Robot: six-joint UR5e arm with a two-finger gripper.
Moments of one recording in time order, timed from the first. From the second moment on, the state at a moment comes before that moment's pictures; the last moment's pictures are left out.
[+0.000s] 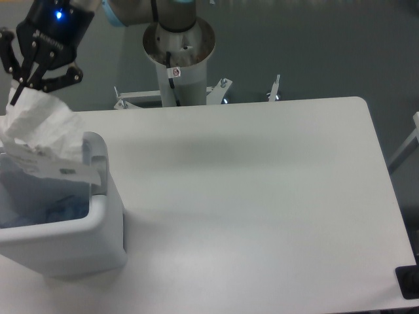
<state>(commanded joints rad) 2.16 -1.55 -1.62 -1.02 0.86 0.02</state>
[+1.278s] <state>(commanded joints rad) 2.10 -1.51 -1.66 -1.02 0.88 0.04</state>
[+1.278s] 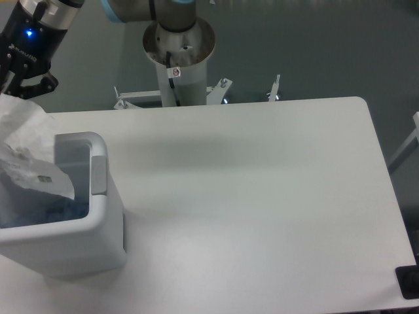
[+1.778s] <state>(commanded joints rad) 2.33 -1.51 -1.66 -1.00 1.06 0.16</state>
